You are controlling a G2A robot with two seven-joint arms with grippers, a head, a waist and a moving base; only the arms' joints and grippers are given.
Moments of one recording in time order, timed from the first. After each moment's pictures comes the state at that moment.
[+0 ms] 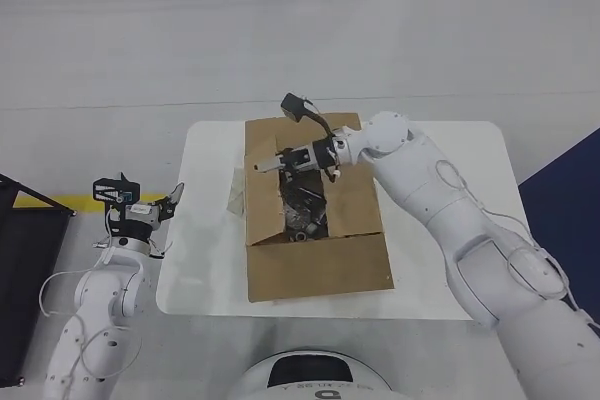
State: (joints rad) left arm 1.73 -1.15 -1.60 -1.80 1.33 0.00 0.00; right arm -0.46 -1.47 0.64 -0.69 0.42 -0.48 1.26
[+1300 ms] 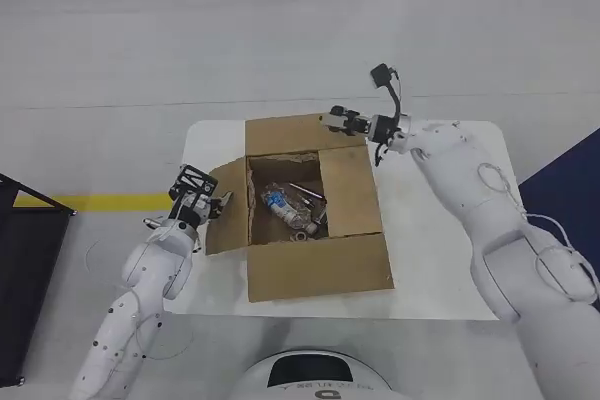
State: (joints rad) left arm 1.54 -1.17 -1.34 -1.74 1.69 -0.07 -0.29; right arm -0.49 -1.30 0.80 -0.45 0.31 -0.96 0.86
